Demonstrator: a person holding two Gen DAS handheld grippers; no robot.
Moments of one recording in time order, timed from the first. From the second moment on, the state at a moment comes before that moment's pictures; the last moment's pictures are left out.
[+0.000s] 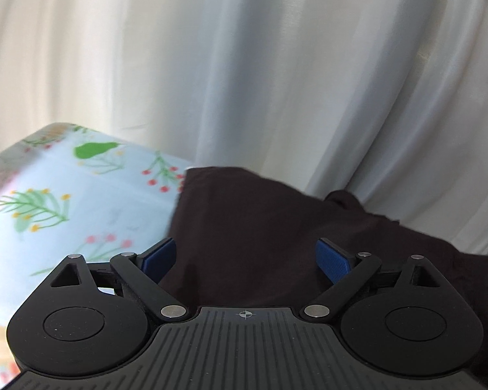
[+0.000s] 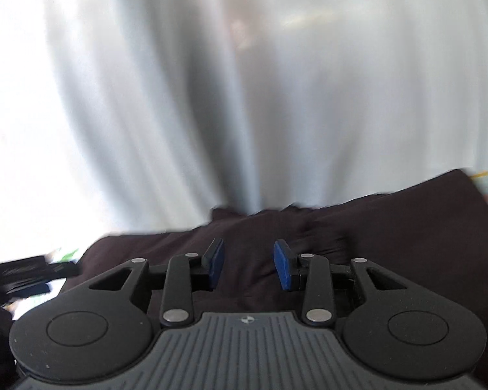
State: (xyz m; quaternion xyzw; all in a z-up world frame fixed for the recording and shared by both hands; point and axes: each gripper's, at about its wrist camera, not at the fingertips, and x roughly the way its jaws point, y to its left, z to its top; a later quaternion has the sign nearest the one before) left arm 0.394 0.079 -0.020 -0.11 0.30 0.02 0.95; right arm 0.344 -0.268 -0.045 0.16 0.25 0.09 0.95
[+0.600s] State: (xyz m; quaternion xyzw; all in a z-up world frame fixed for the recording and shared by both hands) left arm 0.397 0.044 -0.104 -0.01 0.28 -0.01 0.96; right arm 0.336 -0.258 -0.104 0.12 0.24 0.14 0.95
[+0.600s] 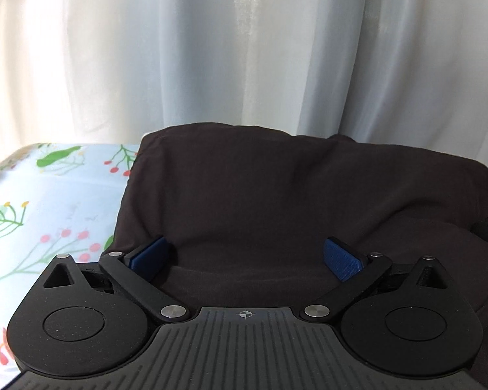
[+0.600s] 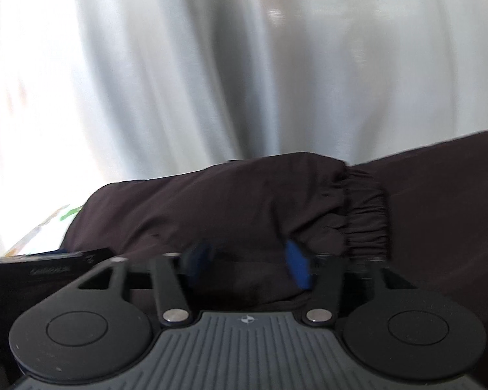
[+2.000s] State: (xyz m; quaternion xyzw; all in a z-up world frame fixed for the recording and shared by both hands) left arm 0.235 0.095 -0.010 -0.05 0.37 -0.04 0.93; right arm 0.101 -0.409 -0.042 0.14 0.36 0.05 0.92
